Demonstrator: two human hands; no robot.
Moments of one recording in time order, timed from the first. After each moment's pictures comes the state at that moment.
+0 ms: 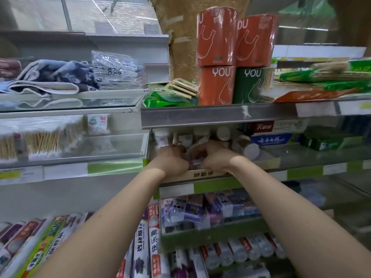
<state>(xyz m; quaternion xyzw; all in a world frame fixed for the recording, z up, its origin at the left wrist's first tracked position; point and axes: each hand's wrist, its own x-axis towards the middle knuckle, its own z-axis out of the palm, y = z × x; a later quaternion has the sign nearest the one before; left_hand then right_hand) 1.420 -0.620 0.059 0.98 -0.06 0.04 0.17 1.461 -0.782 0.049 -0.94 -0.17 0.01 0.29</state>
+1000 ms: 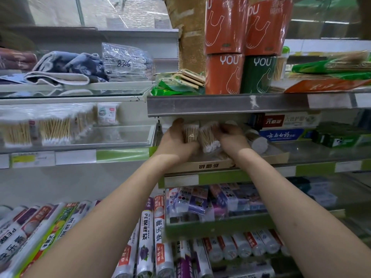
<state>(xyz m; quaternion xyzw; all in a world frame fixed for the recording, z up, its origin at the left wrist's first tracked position) 1.400 -0.622 0.061 0.90 -0.04 0.17 0.40 1.438 -0.789 0.054 -0.82 -0.07 -0.14 0.55</state>
